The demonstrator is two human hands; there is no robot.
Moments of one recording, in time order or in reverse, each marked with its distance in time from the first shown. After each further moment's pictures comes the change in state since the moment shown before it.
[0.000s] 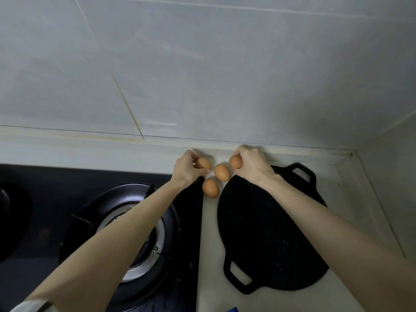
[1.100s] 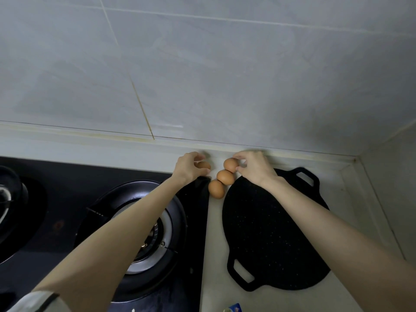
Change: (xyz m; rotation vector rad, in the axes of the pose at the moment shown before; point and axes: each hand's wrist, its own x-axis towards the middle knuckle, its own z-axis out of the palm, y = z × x) left_hand -0.008 0.004 -0.023 0.096 -0.054 0.029; right_hand -0.009 -0.009 -0.006 0.144 -0.034 -0.067
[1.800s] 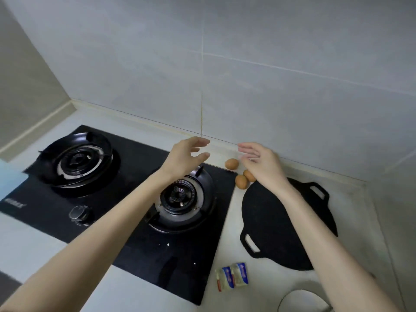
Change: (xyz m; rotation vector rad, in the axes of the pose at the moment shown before) left_hand -0.204 0.046 -0.113 -0.072 0.294 0.219; right_hand -0.144 -0.127 -0.050 0.505 0.077 -0.266
